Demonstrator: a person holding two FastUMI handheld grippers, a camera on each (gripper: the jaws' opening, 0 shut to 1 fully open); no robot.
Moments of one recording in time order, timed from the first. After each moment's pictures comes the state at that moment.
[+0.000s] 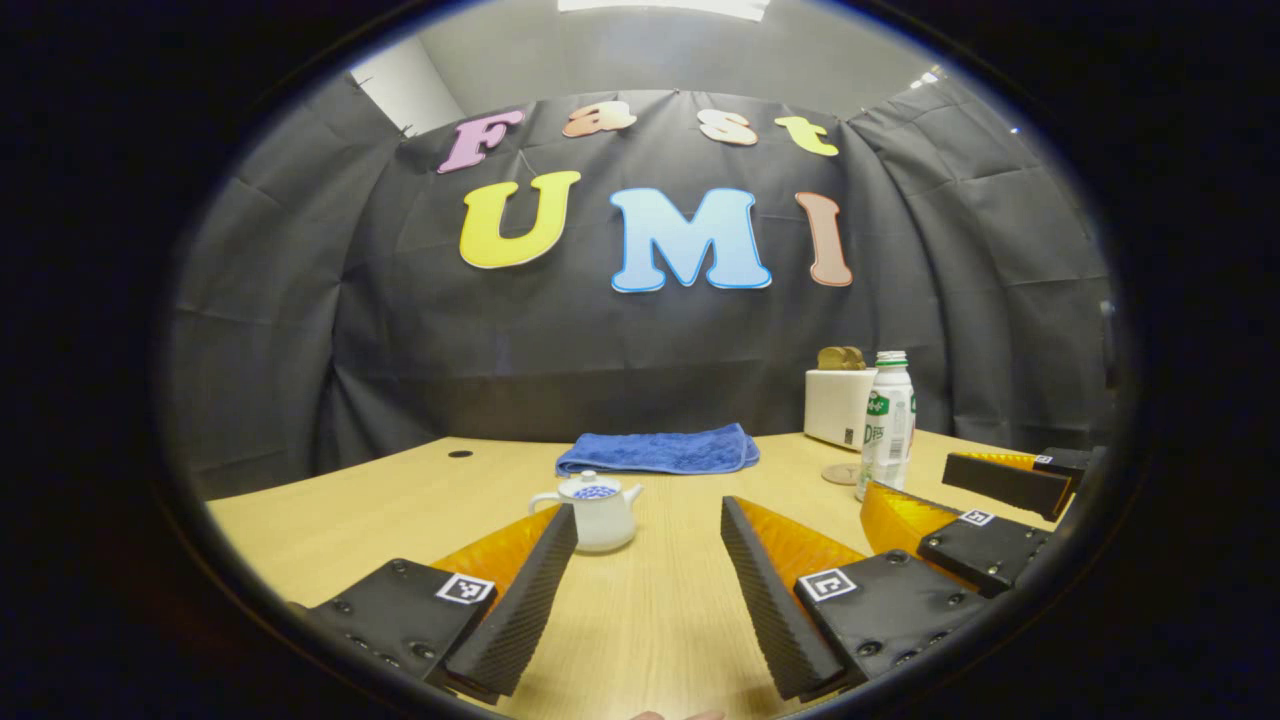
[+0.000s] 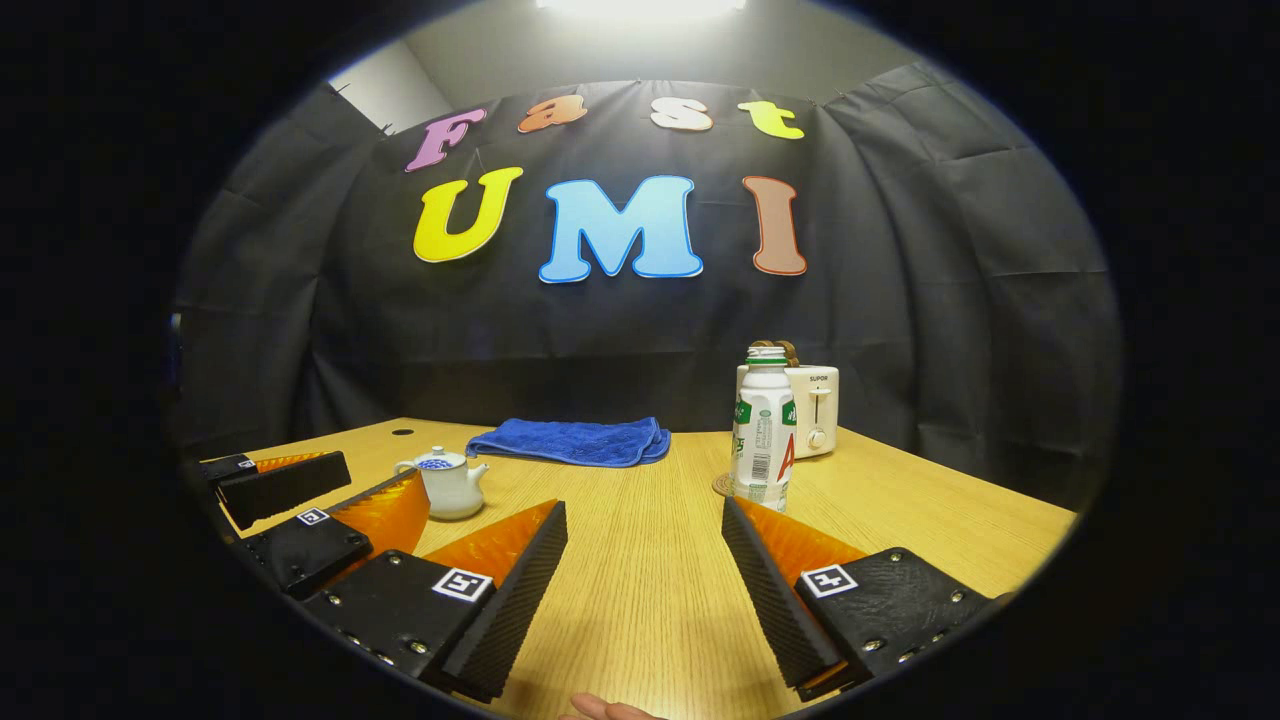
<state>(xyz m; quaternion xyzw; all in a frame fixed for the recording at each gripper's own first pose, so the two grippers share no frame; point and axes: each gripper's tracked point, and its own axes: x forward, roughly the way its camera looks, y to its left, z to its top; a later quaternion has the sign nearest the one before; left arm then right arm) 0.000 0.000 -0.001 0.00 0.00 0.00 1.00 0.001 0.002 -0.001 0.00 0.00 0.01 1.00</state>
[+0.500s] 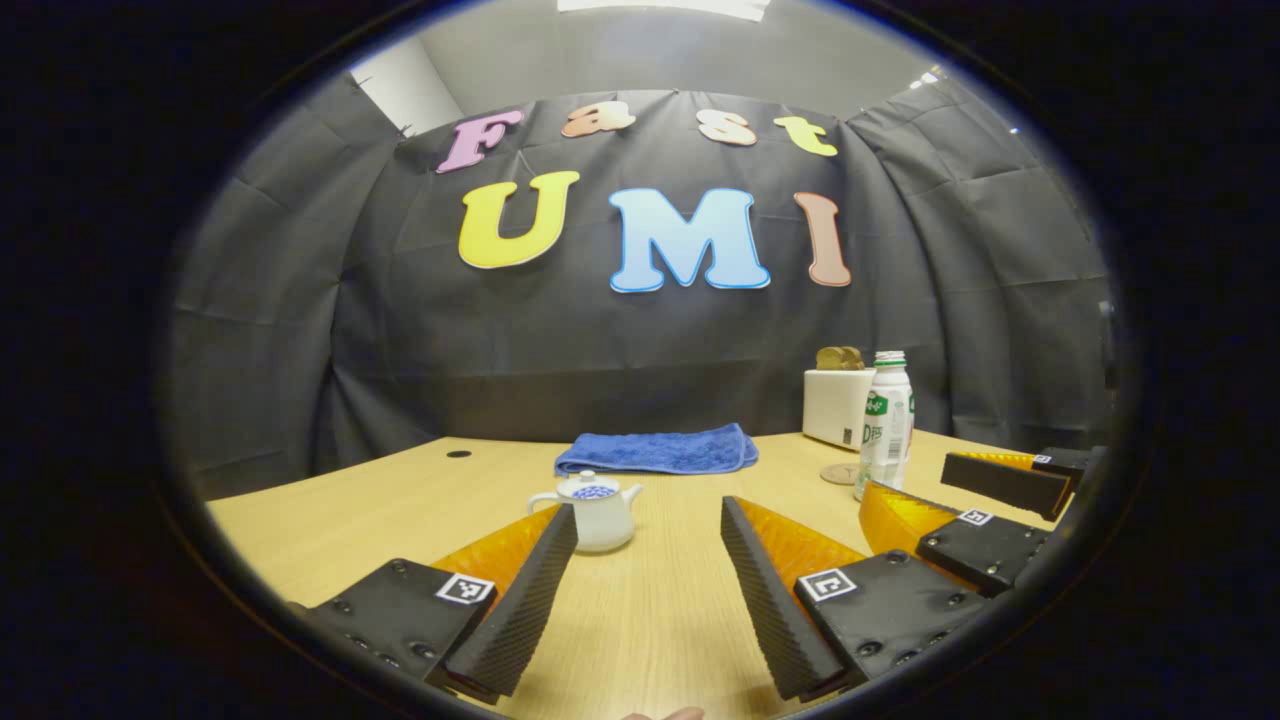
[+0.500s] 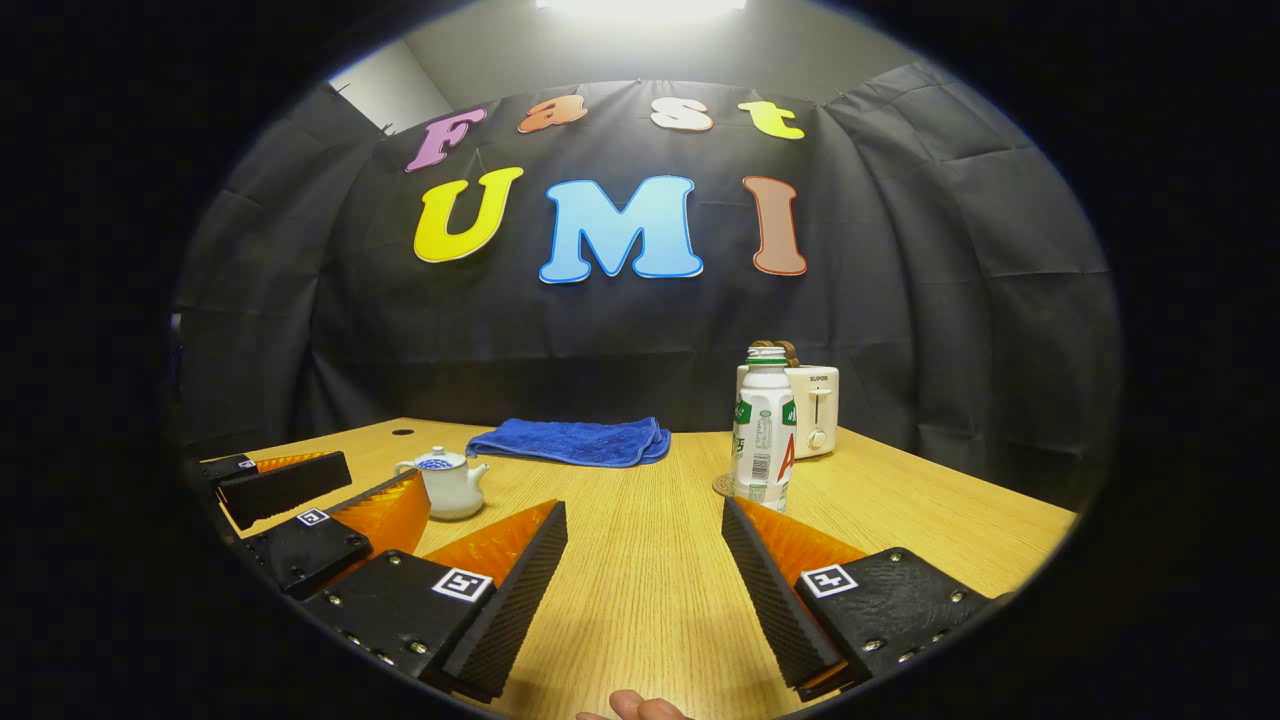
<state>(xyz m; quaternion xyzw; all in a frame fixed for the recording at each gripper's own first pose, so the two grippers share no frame) 0.002 0.000 -0.001 0.00 0.00 0.00 1.00 0.001 0.003 0.000 0.00 0.00 0.01 1.00</state>
